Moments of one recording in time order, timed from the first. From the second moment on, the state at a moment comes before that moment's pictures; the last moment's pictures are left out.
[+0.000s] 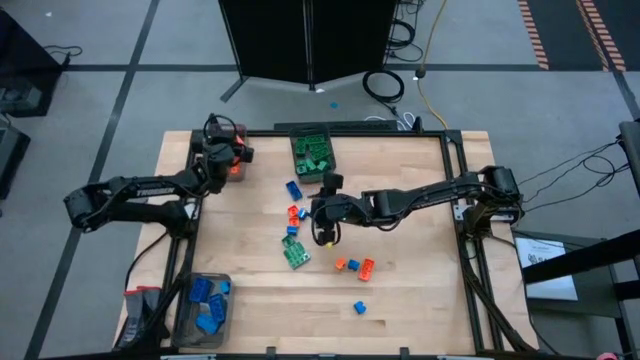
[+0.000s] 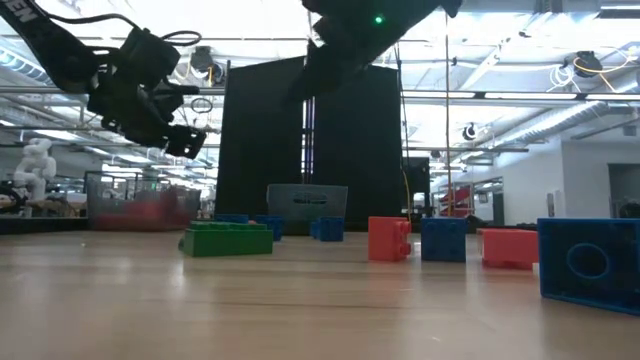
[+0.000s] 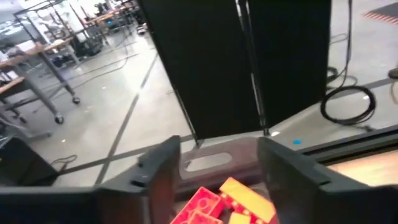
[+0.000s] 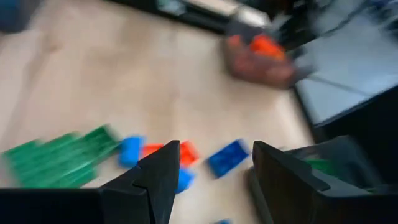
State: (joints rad) left arm 0.60 1.09 0.33 0.40 -0.93 0.01; right arm 0.10 1.77 1.29 -0.12 0.39 -0.16
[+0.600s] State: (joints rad) left arm 0.51 1.09 0.33 0.37 -0.51 -0.07; right arm 0.30 1.79 1.25 -0.37 0.08 0.11
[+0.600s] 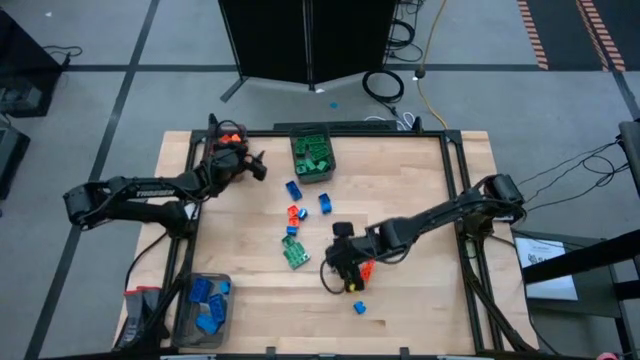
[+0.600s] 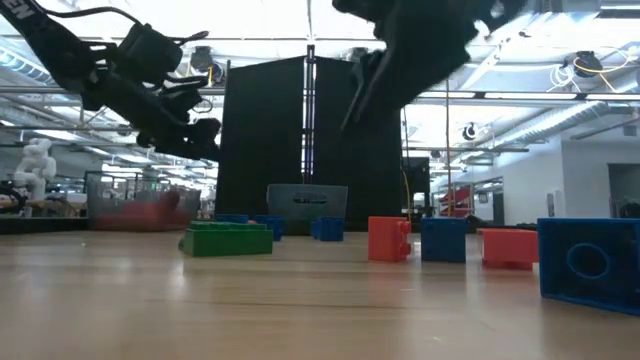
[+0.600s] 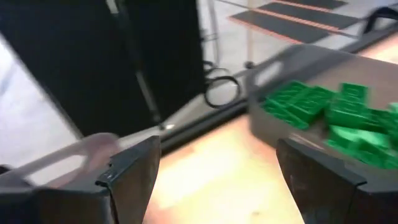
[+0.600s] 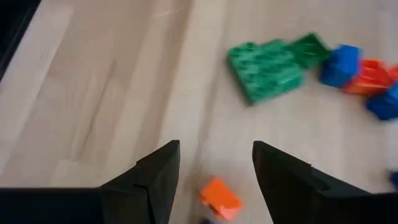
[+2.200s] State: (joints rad) left arm 0.39 1.09 0.33 0.38 -0.40 -0.07; right arm 0.18 1.95 1.37 -0.91 0.45 0.10
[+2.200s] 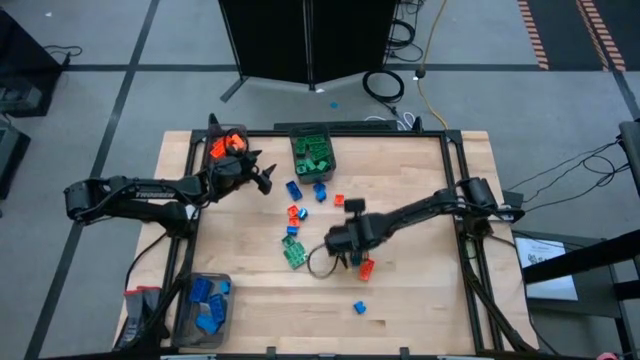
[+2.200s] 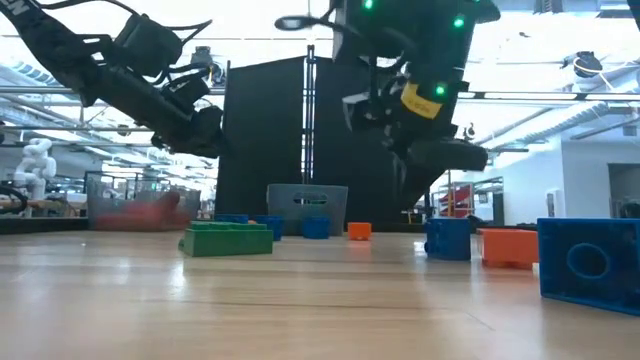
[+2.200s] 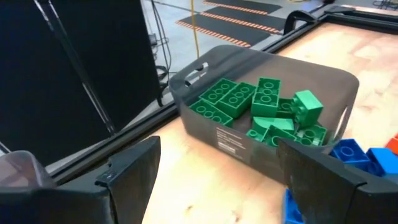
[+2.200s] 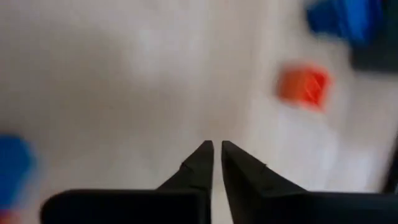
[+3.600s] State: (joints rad) left arm 0.37 1.09 0.33 0.35 -0.37 -0.06; right arm -0.16 2.00 1.37 -0.61 0.20 -0.09
